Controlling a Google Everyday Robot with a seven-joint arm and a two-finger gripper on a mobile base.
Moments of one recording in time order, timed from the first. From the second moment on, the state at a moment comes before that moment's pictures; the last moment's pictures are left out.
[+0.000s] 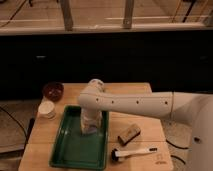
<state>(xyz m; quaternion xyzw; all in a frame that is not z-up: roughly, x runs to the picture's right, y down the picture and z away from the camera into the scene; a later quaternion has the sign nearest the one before) -0.074 0.199 0.723 -0.16 -0.33 -0.75 0.55</state>
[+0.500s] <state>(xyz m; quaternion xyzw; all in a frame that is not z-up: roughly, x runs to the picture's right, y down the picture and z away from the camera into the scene) -0.073 0.199 0.722 -0.16 -0.33 -0.76 0.54</state>
